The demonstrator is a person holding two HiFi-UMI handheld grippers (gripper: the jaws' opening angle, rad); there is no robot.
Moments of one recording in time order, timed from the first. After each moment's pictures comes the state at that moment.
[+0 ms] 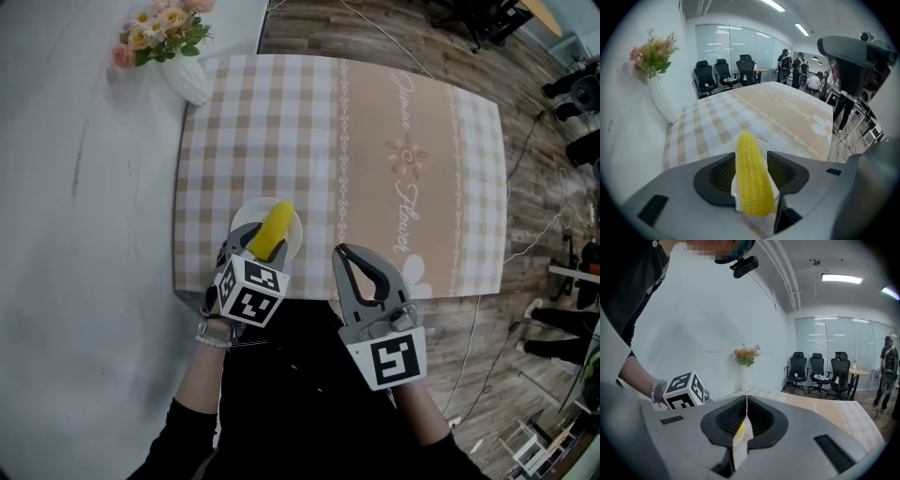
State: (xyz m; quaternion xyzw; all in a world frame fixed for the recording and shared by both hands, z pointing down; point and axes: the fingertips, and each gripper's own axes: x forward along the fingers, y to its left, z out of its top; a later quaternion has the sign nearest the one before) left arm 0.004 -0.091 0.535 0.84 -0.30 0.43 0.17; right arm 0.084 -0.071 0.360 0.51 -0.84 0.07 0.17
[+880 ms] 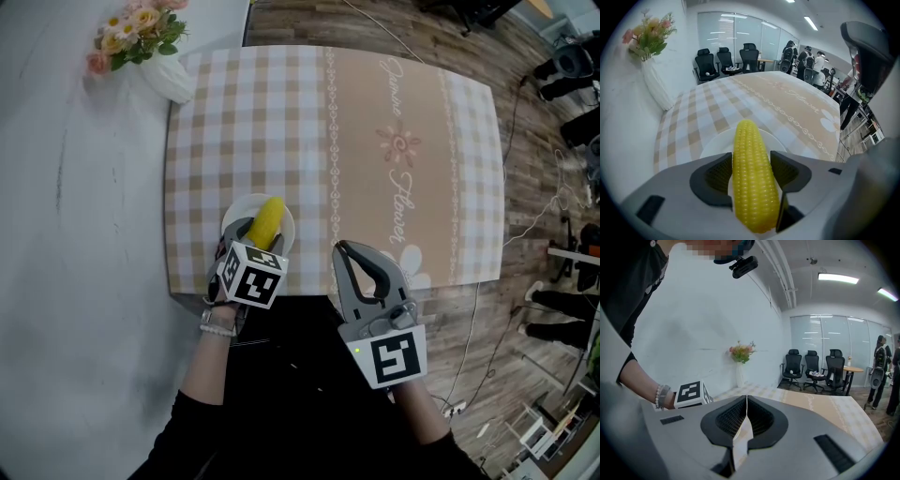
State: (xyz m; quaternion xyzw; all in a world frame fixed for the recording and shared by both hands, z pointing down) left arm 0.009 -0.095 0.576 0.81 -0.30 0.47 0.21; right arm 0.098 -0.068 0.370 0.53 -0.82 0.09 0.17
